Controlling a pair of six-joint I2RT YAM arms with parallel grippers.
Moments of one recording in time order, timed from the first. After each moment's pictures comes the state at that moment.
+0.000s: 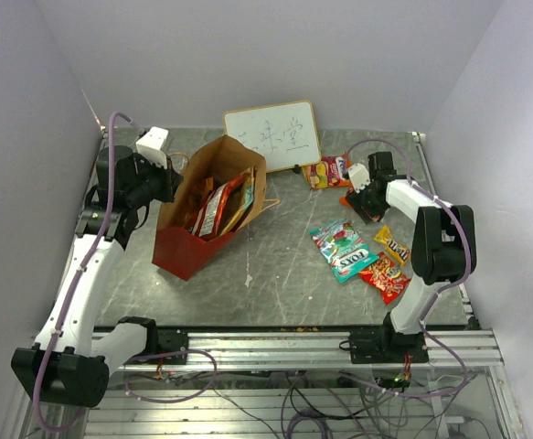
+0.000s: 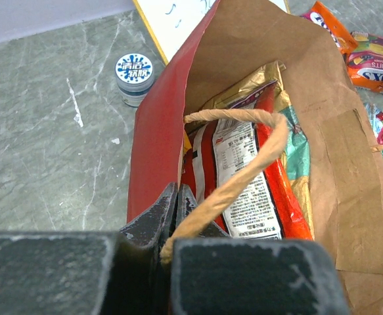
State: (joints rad) left arm -0.13 1.04 1.09 -0.41 0.32 0.01; right arm 0.06 1.82 1.19 -0.49 0.08 -0.64
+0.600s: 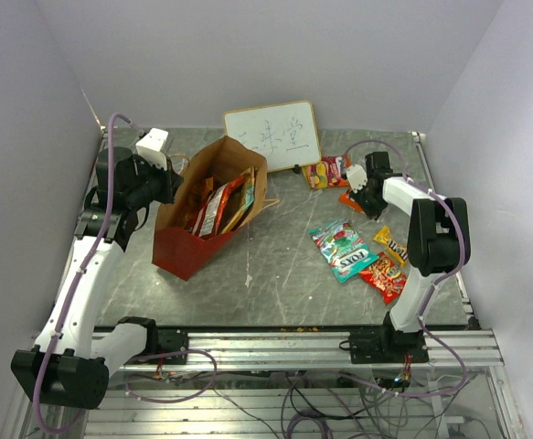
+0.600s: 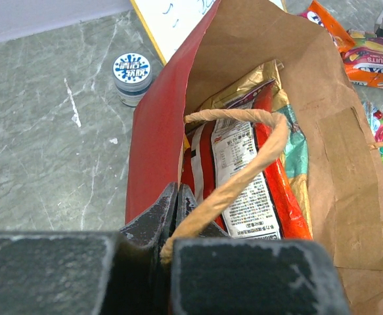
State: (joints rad) left arm -0.13 1.03 1.08 -0.41 0.33 0.01; right arm 0.06 1.90 1.24 -0.49 0.05 -0.63
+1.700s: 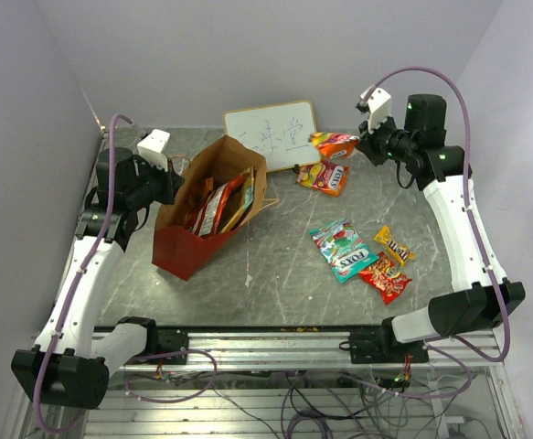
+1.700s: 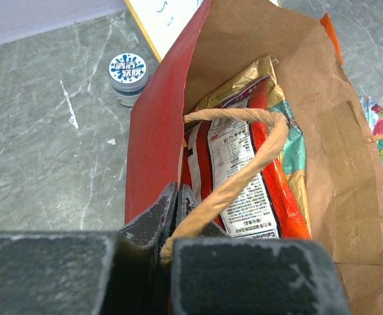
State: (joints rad) left arm -0.12 1.03 1.07 -0.41 0.35 0.03; right arm 0.23 1.43 1.71 -0.73 -0.39 -0.50
